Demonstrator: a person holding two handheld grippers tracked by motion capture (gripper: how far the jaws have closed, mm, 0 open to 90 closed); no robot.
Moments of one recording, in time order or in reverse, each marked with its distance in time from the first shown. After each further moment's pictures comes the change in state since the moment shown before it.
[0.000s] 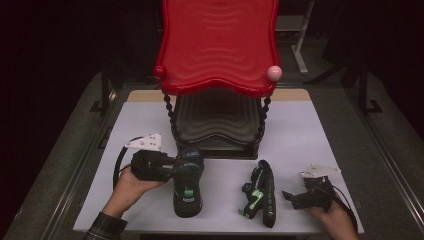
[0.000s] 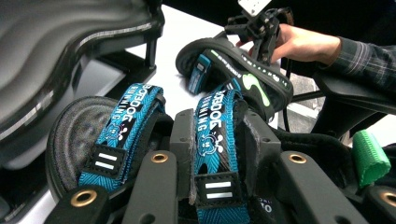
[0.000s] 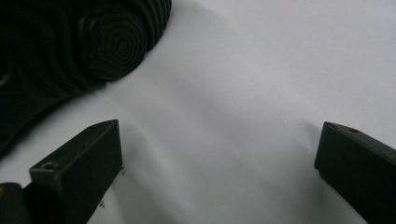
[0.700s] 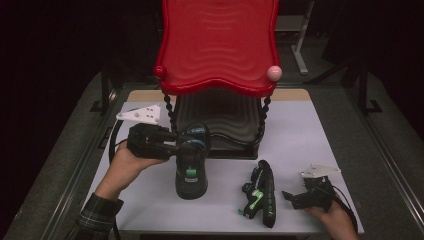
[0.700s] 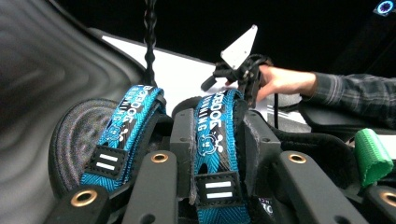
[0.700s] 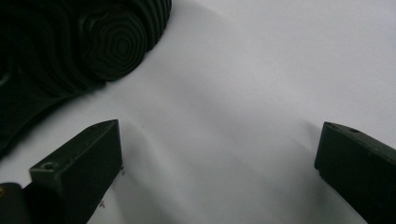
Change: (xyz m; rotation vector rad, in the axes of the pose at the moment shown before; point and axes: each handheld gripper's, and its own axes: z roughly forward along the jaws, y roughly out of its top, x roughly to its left) left arm -0.010 0.074 -0.024 -0.041 -0.018 0.099; right arm 0.000 0.000 0.000 0.000 0.001 0.001
